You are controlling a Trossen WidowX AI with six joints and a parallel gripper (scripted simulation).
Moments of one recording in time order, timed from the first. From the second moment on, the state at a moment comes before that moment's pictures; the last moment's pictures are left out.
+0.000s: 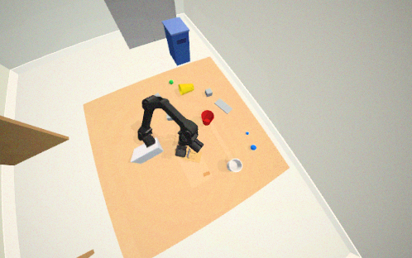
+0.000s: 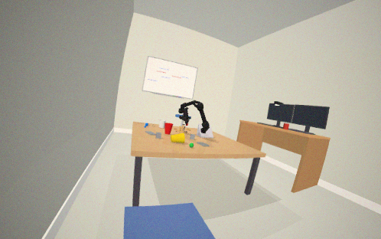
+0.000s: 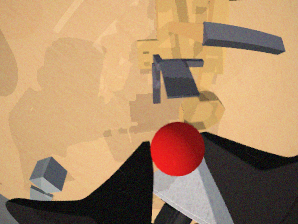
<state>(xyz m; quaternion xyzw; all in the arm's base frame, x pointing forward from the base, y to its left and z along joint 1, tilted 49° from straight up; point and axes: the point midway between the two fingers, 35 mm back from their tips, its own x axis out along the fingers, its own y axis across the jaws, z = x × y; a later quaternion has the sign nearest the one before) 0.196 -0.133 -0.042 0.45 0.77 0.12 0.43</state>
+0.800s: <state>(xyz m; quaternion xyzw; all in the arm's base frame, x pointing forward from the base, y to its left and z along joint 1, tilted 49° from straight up) 0.149 -0.121 -0.080 0.48 0.79 0.12 0.37</state>
